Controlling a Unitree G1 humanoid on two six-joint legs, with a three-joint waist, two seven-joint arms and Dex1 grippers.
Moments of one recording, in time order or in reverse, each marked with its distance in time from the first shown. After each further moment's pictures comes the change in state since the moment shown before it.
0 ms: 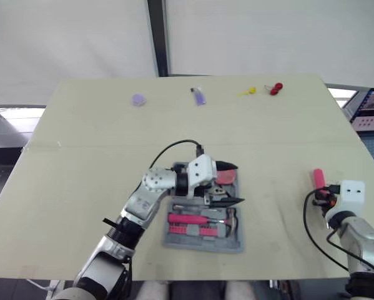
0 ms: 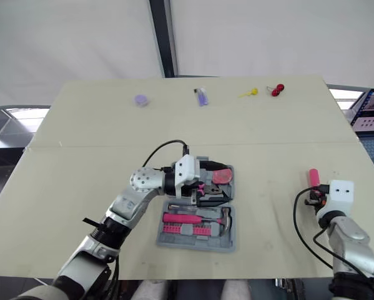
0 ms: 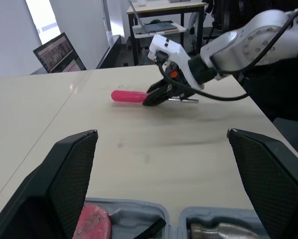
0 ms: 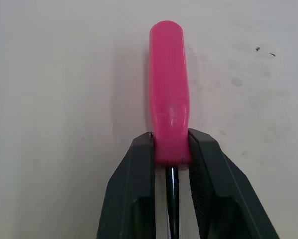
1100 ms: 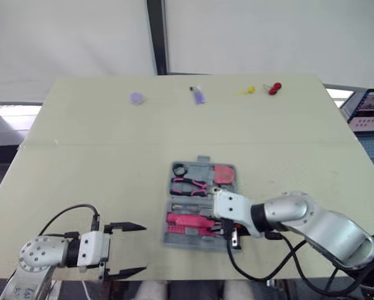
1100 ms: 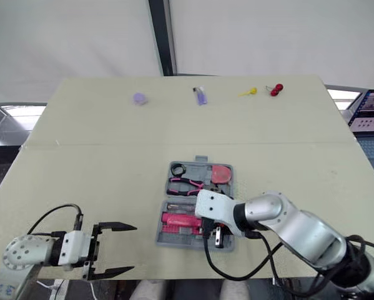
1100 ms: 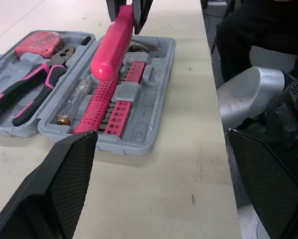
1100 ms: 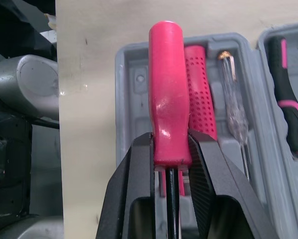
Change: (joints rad) left arm 0.878 0.482 0.442 -0.315 -0.170 -0.396 -0.289; right arm -0.438 -0.226 0.905 -0.889 0.093 0.695 0.411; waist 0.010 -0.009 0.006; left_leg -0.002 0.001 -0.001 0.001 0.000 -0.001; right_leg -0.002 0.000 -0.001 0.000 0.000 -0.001
